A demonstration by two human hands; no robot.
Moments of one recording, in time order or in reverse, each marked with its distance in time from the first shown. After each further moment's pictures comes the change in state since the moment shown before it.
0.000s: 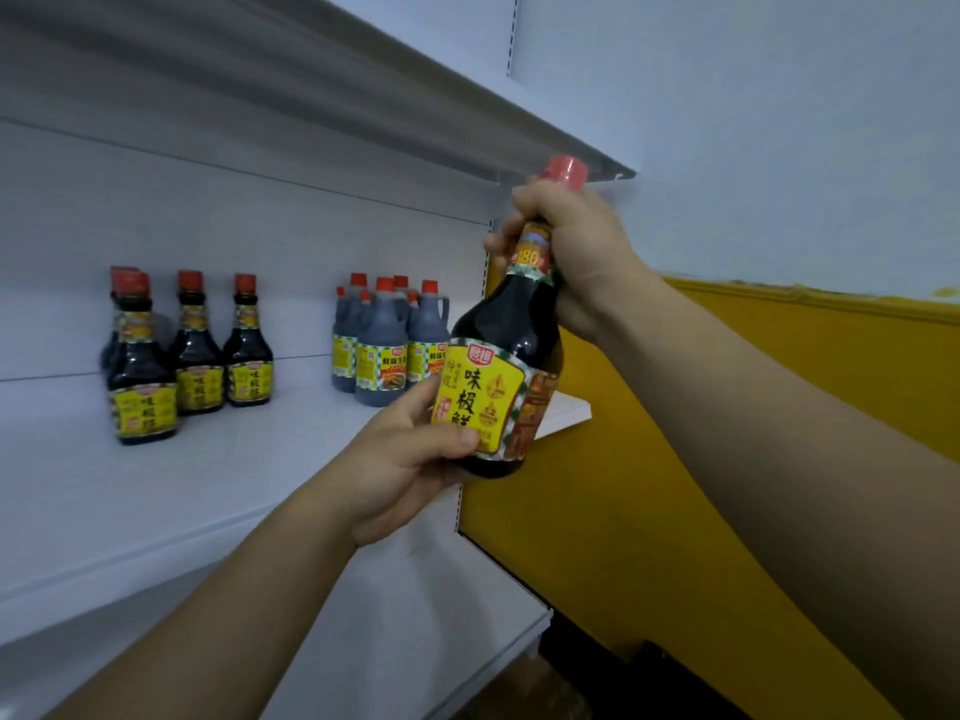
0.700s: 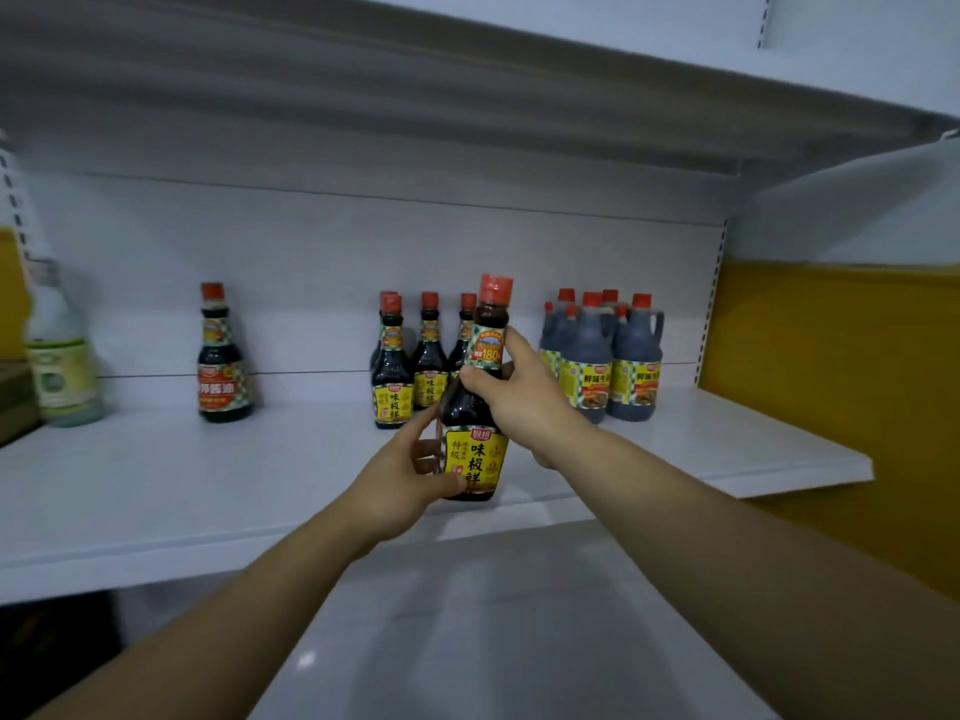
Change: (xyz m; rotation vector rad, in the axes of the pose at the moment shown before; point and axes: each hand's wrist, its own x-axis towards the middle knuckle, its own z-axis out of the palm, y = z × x) left_hand -0.073 0.024 -0.104 0.802 0.765 -0.107; right_hand 0.004 0.159 0.111 -0.290 -0.465 0.091
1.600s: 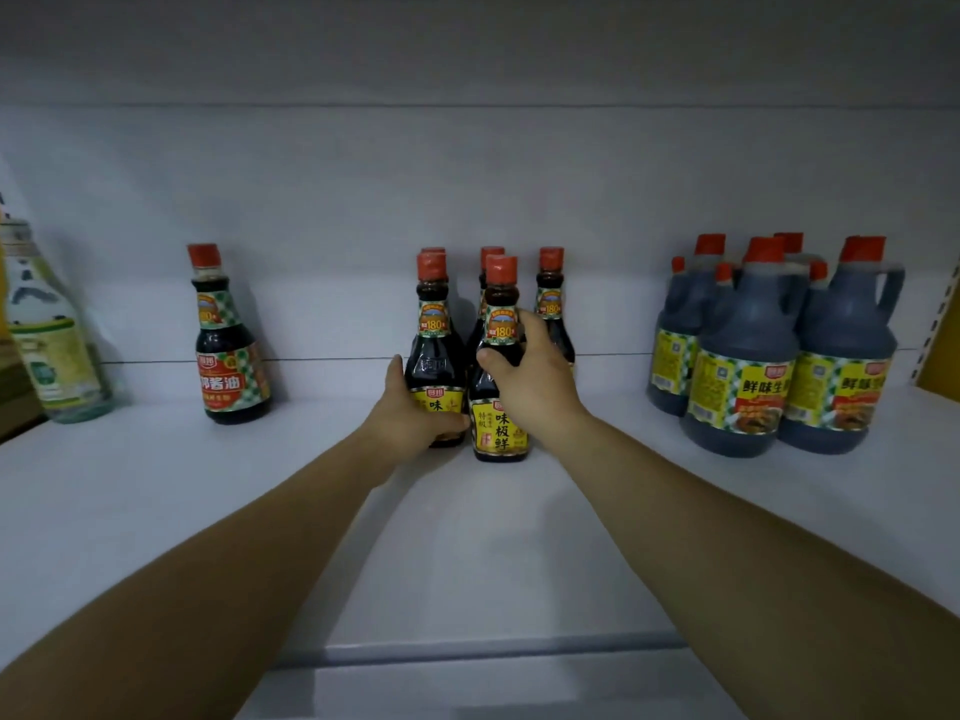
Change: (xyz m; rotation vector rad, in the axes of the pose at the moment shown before) left_hand 0.195 -0.084 -0.065 0.069 0.349 -0.214; right_hand 0.197 0.132 0.079 -0.067 0.002 -0.070
